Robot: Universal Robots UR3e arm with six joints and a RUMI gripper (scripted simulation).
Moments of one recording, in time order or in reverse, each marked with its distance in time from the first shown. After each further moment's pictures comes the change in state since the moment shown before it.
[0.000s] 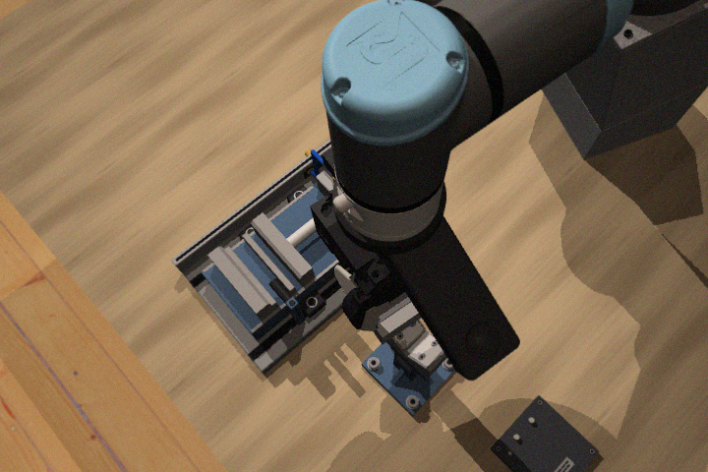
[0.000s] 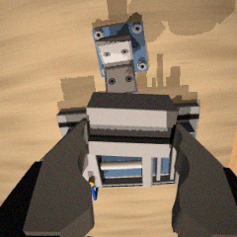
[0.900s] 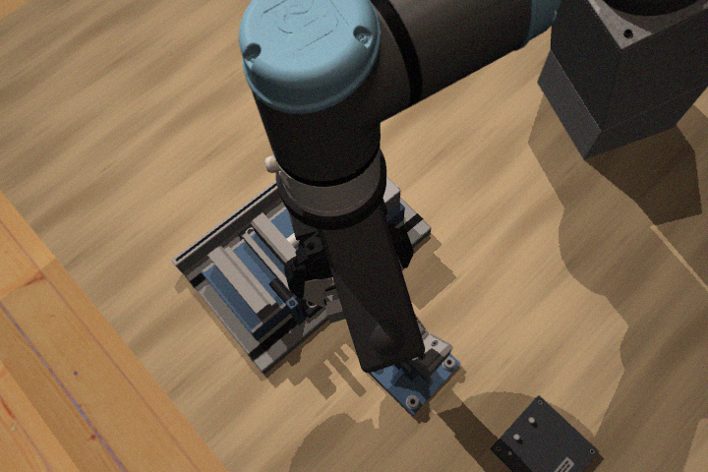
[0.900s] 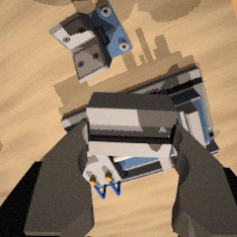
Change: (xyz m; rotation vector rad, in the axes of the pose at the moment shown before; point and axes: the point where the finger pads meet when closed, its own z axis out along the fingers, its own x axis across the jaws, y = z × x) arm 0.025 0.036 0.001 0.001 -0.003 0.316
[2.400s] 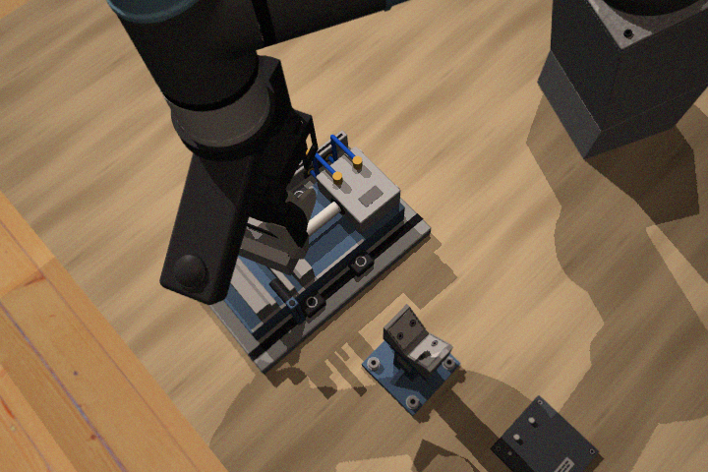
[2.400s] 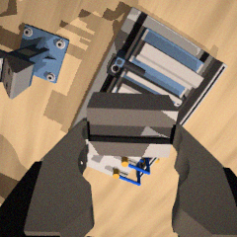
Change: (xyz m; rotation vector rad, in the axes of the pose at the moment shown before) arm 0.067 0.073 0.000 0.002 0.000 0.681
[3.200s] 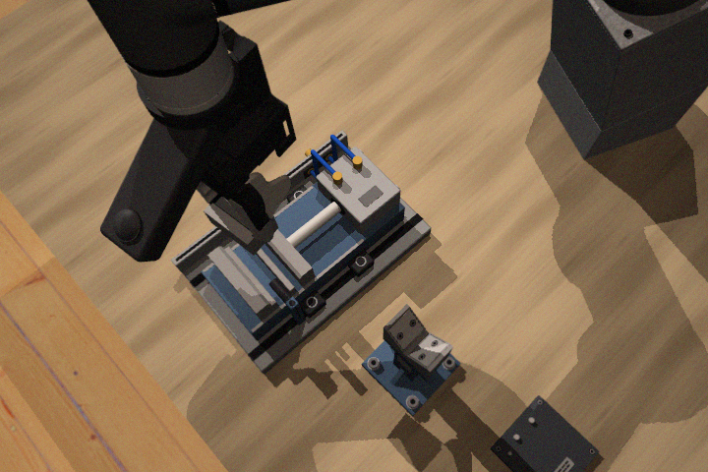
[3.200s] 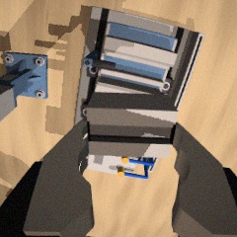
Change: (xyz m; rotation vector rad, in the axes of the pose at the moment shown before) arm 0.038 0.013 -0.001 0.001 0.001 0.267
